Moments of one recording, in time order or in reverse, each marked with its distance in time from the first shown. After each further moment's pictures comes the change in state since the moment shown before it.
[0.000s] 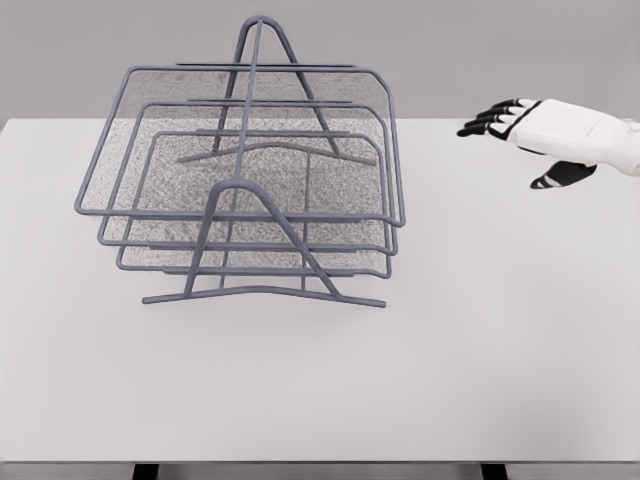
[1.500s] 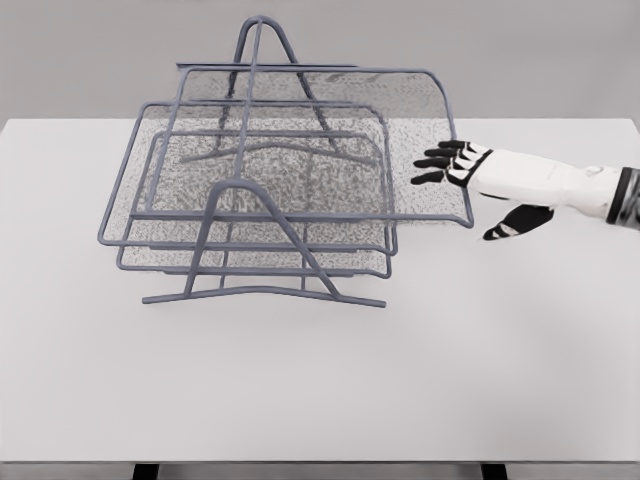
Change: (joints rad) left arm 0.000 0.000 0.000 0.000 0.000 0.000 0.000; right arm 0.048 -0.045 0.145 -0.070 -0.273 -0.002 -0.007
